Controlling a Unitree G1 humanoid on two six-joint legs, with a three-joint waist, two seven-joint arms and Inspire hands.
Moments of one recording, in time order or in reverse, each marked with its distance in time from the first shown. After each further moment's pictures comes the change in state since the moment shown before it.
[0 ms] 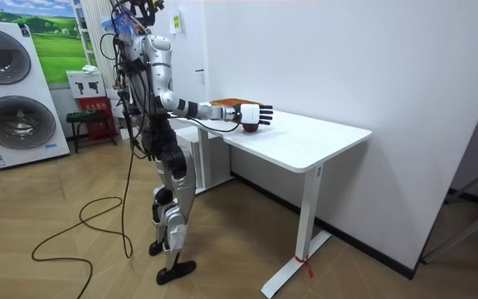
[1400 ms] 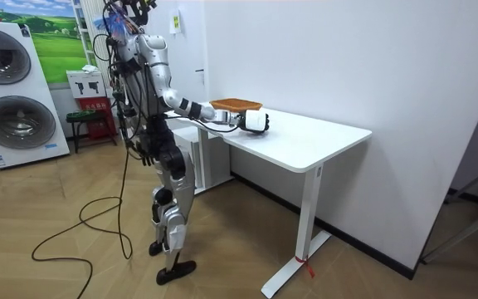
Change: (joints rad) left arm 0.012 0.005 0.057 -0.009 0.138 0.065 -0.115; right arm -0.119 -0.002 -0.120 0.256 -0.151 0.014 0.023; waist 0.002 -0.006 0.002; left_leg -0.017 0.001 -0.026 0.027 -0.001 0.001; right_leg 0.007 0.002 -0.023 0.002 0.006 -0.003
